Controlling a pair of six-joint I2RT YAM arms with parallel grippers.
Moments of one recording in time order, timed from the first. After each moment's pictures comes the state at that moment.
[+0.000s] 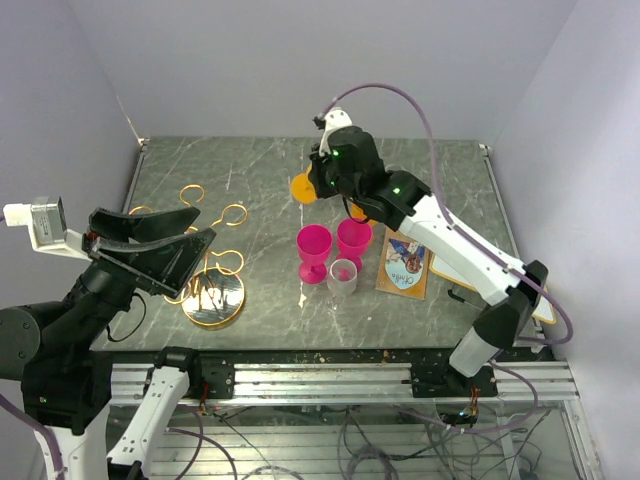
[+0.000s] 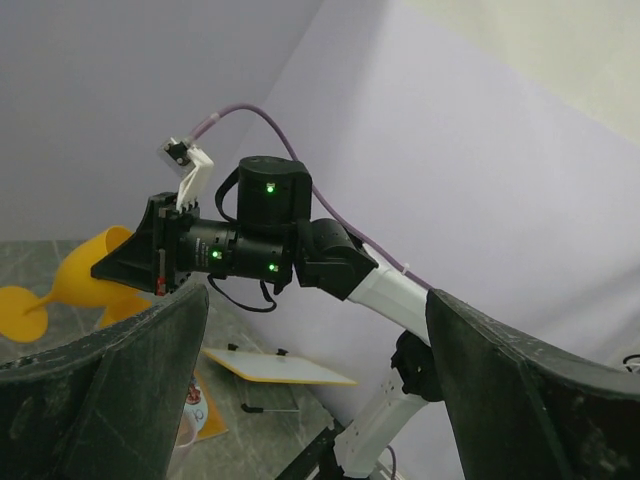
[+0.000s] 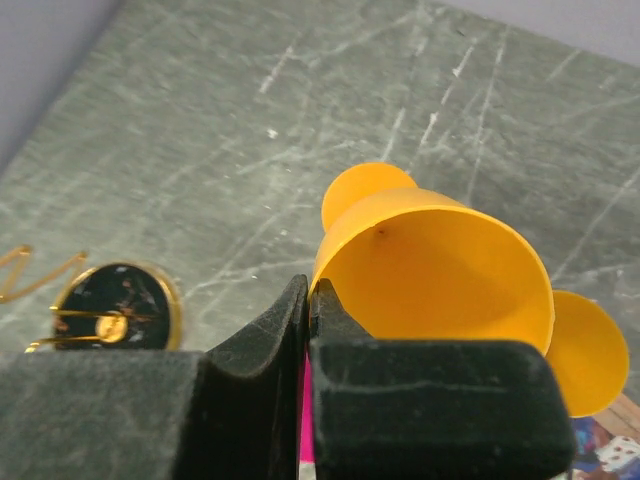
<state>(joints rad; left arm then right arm) -0.13 0.52 1.33 -0.31 0.53 -0.92 0.84 1.63 1.76 -0.53 0.24 0.26</state>
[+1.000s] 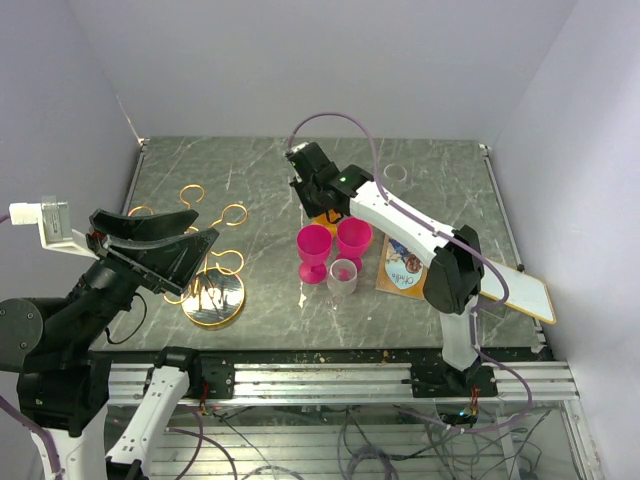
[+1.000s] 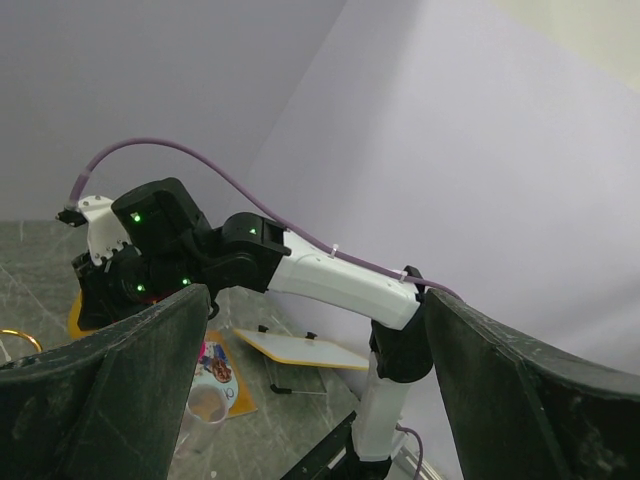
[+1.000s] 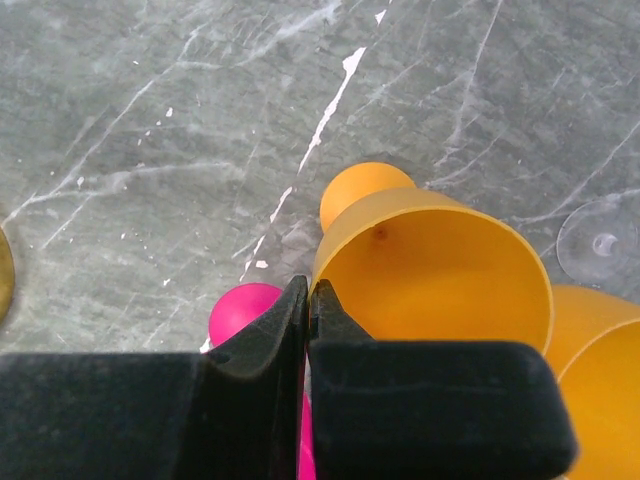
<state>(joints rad) -0.13 0.53 1.36 -0.43 0.52 -0.82 0.79 2.01 1.91 -0.78 0.23 0.15</state>
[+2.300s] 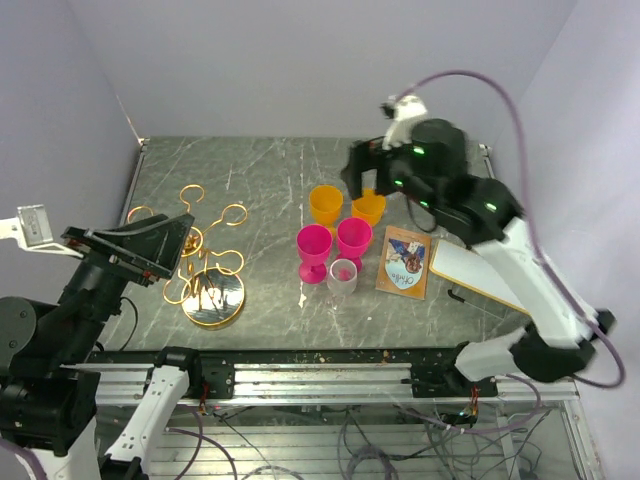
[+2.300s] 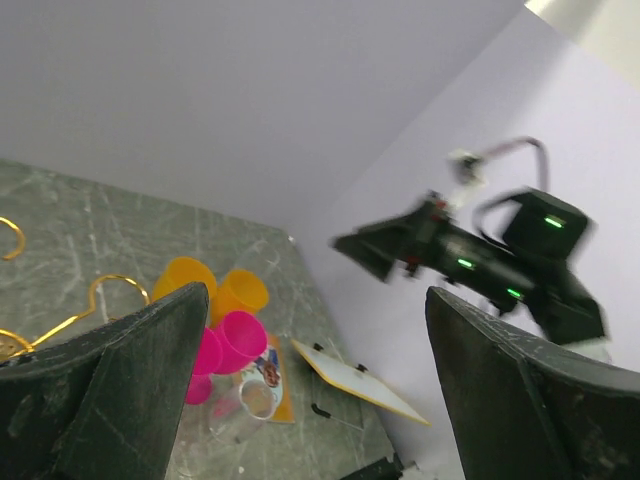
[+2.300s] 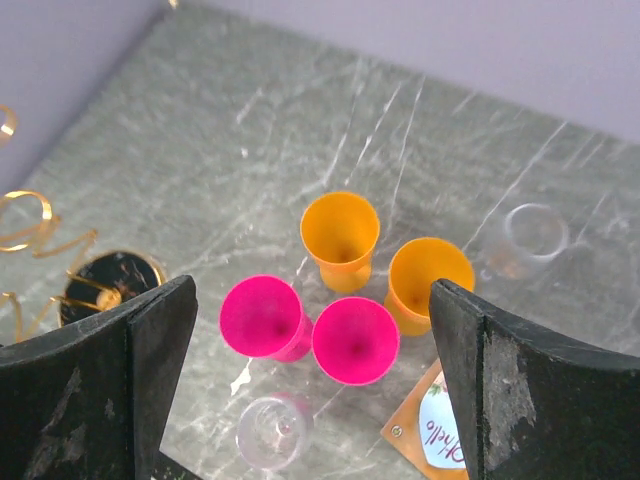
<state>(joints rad) -0.13 0.55 1.47 -0.68 0.27 -0.79 0.78 1.46 1.86 -0.80 0.26 0.16</state>
